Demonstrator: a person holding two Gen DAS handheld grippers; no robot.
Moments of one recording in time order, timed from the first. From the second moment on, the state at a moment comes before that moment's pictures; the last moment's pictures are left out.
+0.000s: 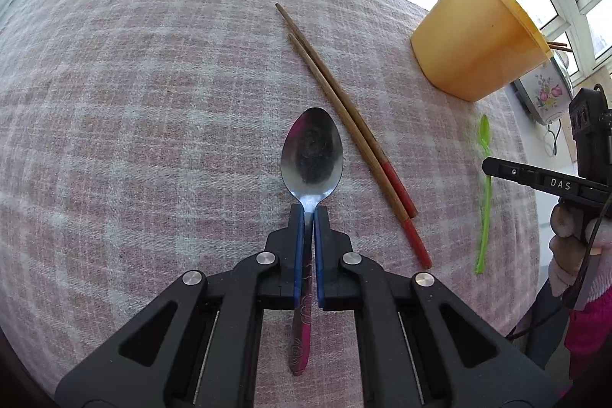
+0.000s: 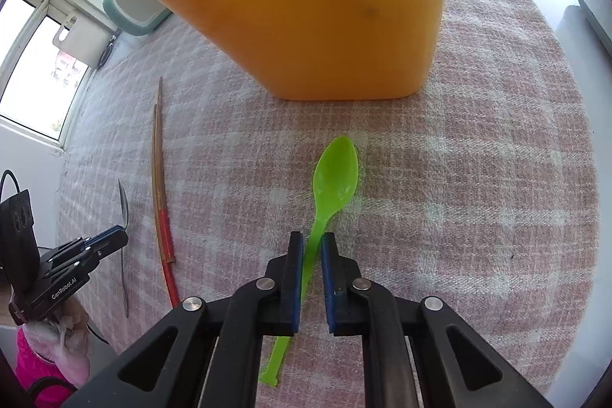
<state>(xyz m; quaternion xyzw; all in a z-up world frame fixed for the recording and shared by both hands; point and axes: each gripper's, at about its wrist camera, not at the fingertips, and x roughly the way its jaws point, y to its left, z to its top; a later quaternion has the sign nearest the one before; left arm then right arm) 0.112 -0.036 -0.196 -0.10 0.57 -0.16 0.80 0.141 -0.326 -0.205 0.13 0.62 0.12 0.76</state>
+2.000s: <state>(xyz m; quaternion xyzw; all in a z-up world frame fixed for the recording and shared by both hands) 0.186 -0.133 -0.200 0.01 0.56 -0.21 0.80 0.085 -0.335 -0.118 0.14 0.49 0.09 0.86</state>
